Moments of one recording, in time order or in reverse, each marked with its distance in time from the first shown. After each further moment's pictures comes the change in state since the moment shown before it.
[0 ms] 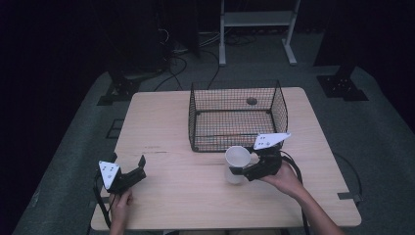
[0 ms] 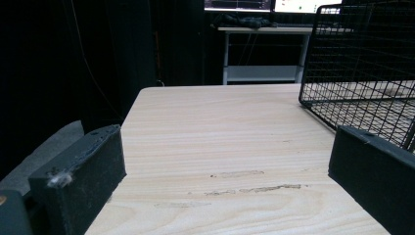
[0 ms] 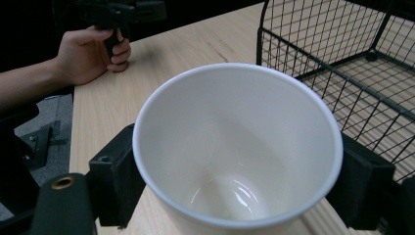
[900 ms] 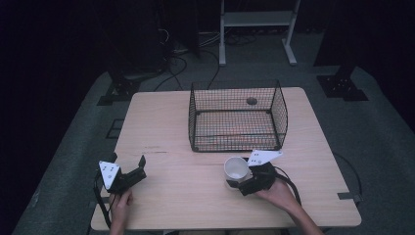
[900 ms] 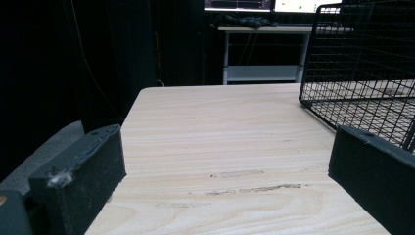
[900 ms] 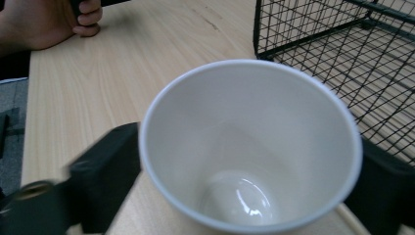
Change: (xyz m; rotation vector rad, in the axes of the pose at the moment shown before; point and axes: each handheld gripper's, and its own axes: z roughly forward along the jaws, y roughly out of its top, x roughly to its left) left arm 0.000 0.000 0.000 -0.001 -0.001 0.004; right arm 0.020 -0.039 0.025 0.036 -0.118 -0.027
